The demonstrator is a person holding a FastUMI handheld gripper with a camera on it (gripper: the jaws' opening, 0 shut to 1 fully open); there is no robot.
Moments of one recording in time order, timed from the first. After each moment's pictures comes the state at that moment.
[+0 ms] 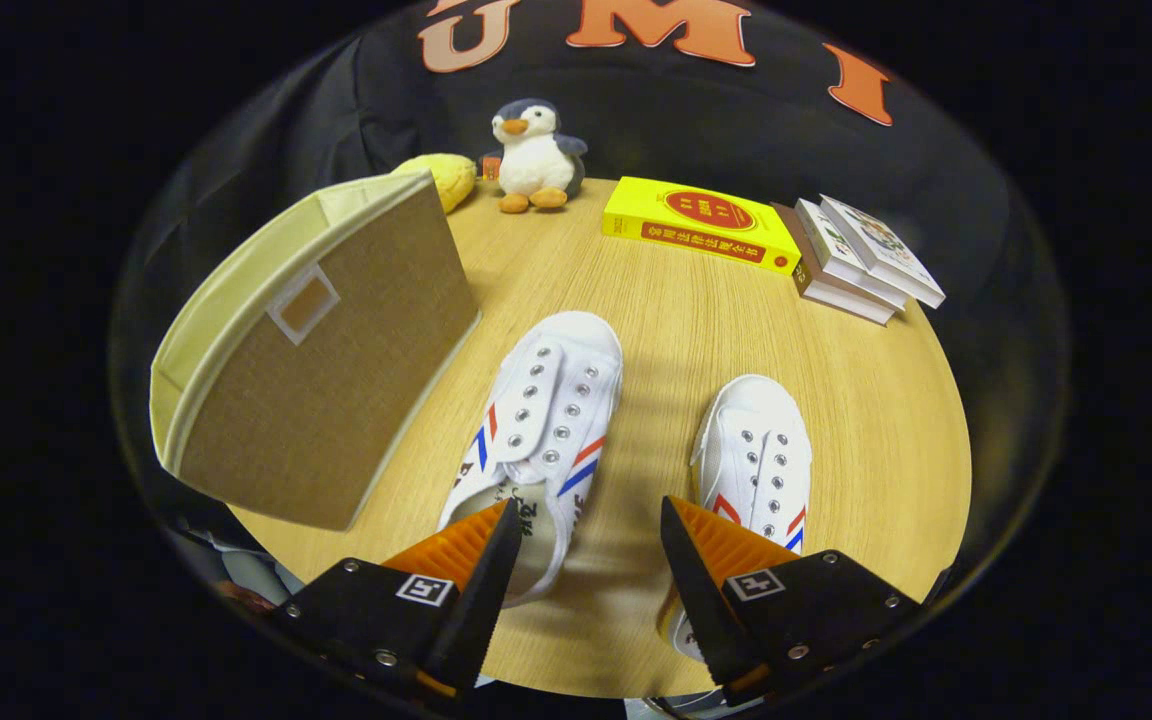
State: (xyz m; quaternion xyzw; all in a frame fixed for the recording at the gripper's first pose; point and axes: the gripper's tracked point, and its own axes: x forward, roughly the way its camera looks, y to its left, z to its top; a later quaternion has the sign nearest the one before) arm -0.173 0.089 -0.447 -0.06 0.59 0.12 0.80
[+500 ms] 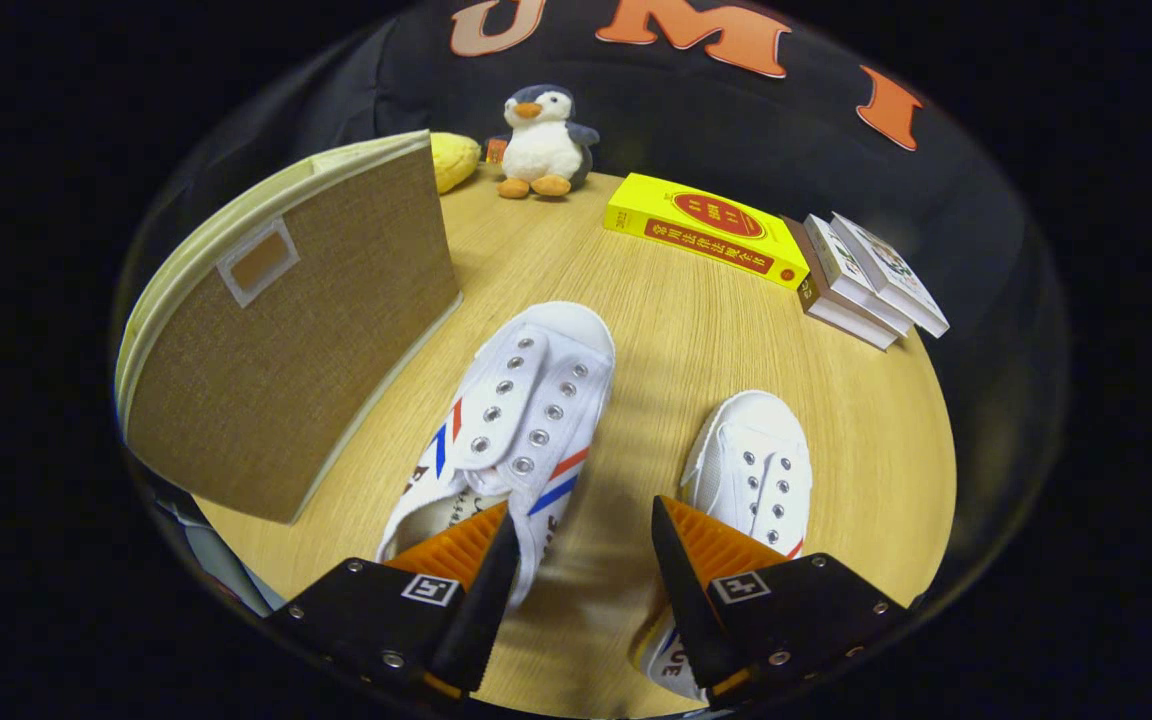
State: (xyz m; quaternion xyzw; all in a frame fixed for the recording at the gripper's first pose) arm -0.150 0.095 -0.472 -0.06 0.55 0.12 0.82
